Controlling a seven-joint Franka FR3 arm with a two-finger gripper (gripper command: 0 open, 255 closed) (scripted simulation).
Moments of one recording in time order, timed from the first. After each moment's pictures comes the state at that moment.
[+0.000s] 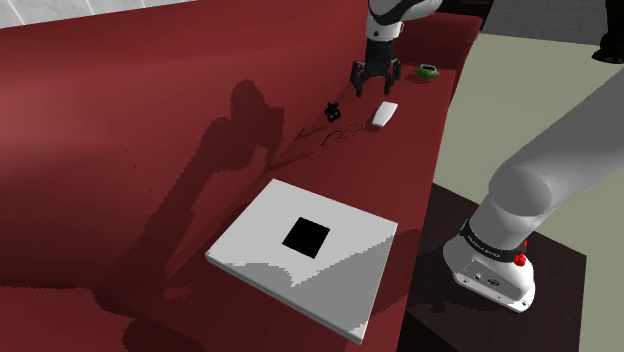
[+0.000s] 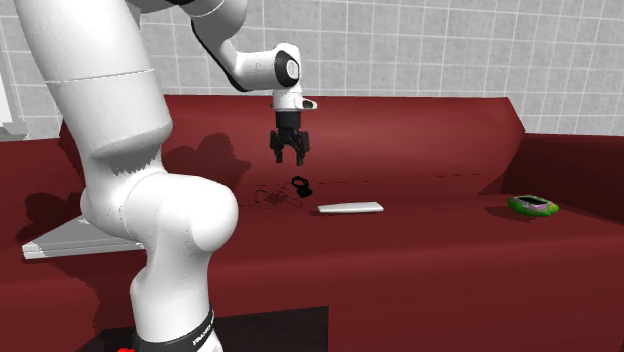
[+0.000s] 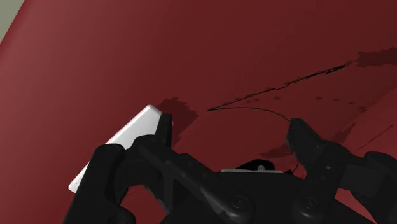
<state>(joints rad) -0.24 -0.25 0.01 -2.22 -0.01 1.95 0.39</state>
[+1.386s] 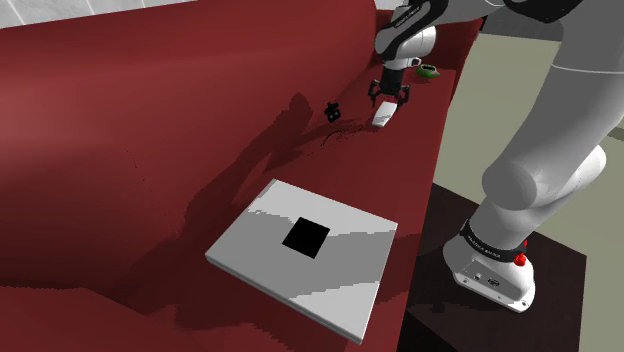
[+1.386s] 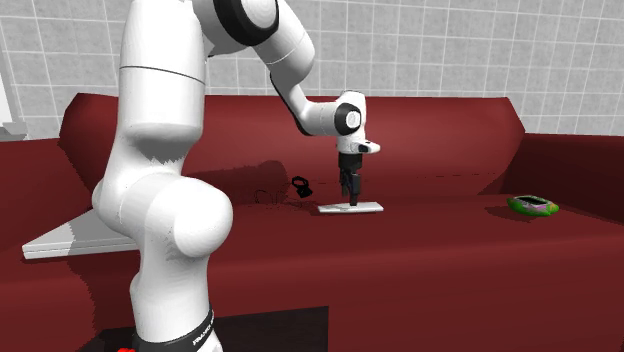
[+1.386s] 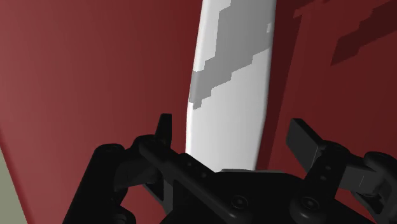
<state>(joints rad) -0.41 0.17 -0.14 -2.06 0.02 2.23 0.73</state>
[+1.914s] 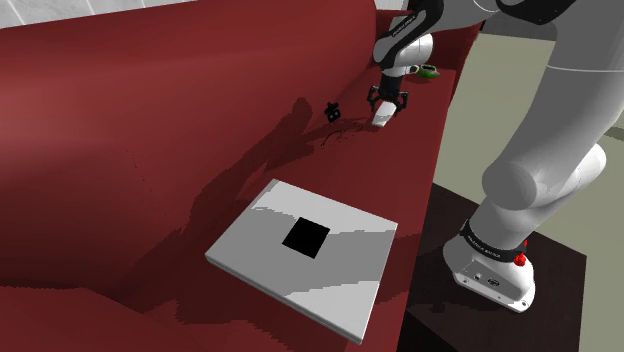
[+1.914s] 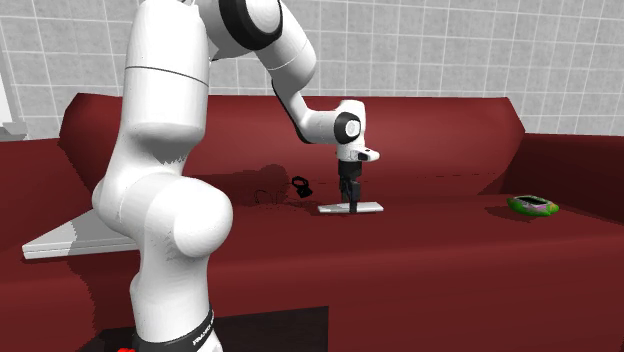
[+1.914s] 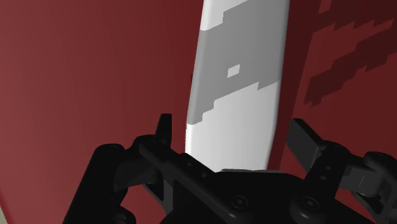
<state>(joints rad) -0.41 0.21 -0.14 -2.09 0.03 2.29 0.73</state>
